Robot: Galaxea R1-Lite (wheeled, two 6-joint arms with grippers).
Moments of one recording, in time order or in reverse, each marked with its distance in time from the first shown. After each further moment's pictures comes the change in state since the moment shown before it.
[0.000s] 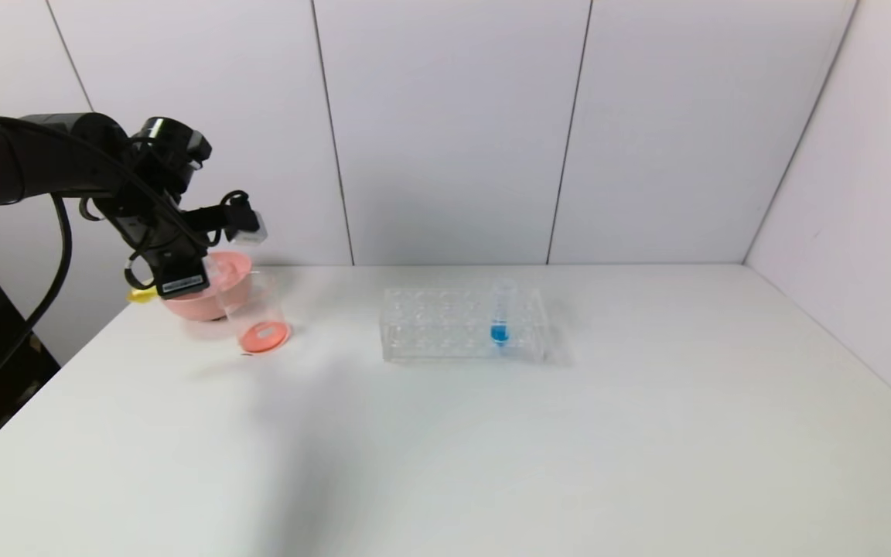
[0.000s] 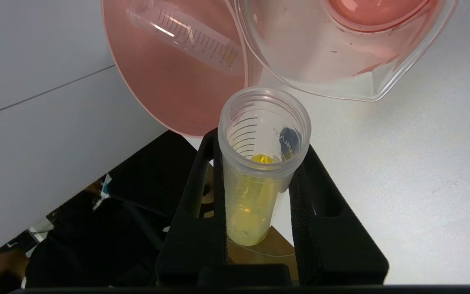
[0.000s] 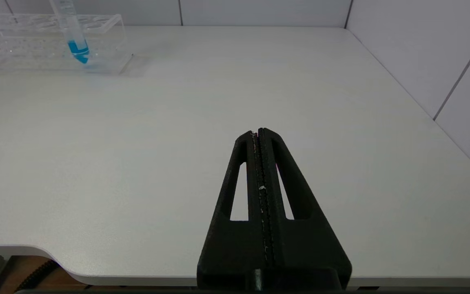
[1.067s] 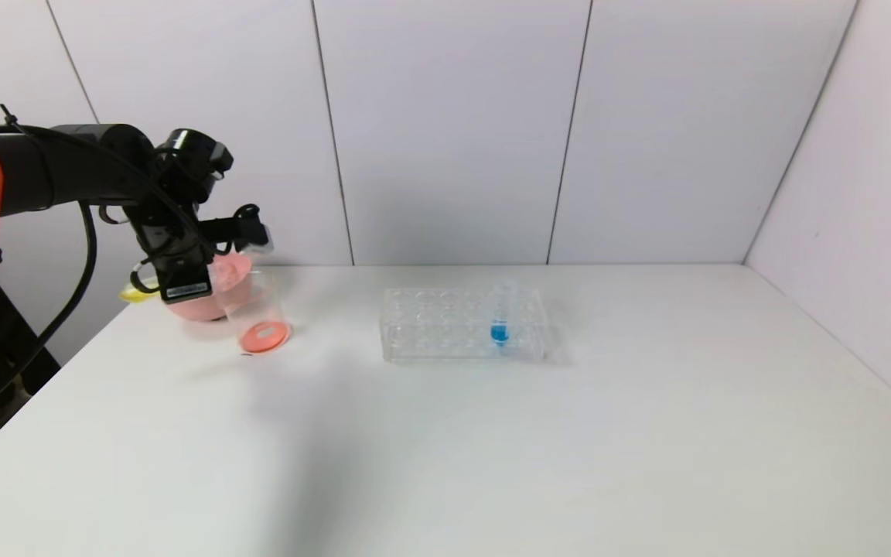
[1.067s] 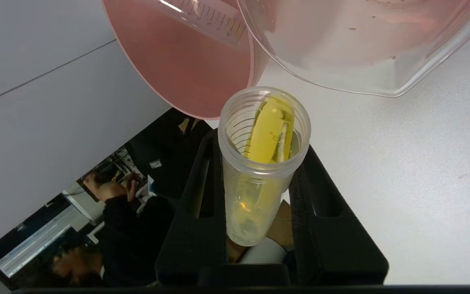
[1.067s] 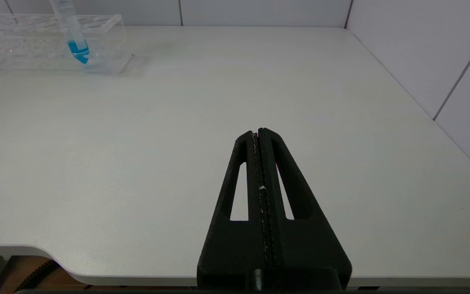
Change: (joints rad) left arm -0.038 0.029 0.000 0.001 0.167 0.012; right arm 0.000 0.000 0.000 0.000 0.000 0.000
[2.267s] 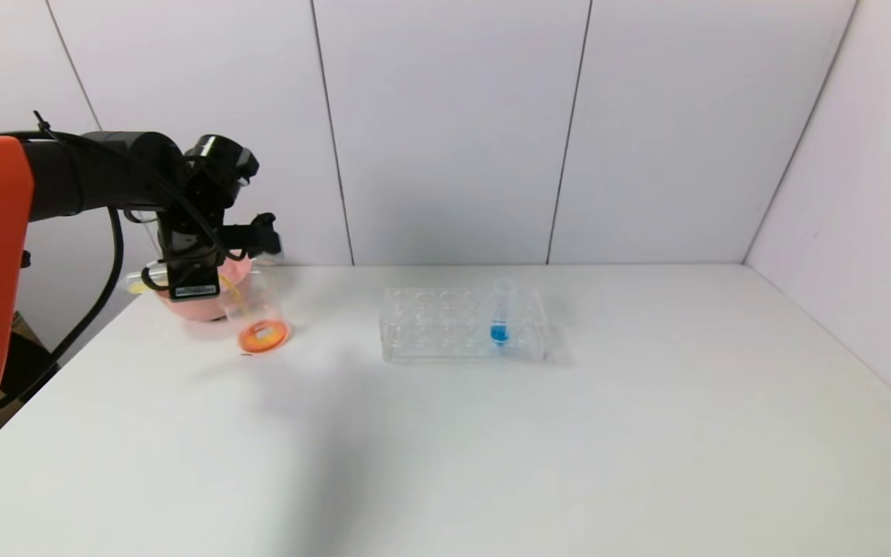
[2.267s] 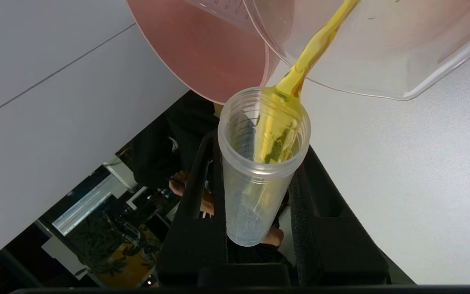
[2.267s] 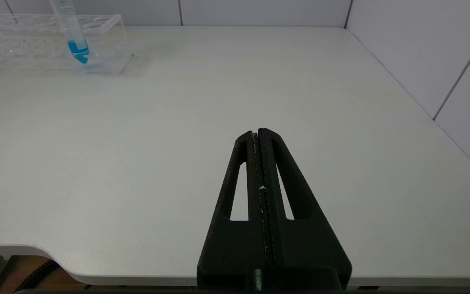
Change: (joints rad) left arm -0.050 0.018 0.000 -0.019 0.166 0.037; right arm 0.000 0.000 0.000 0.000 0.000 0.000
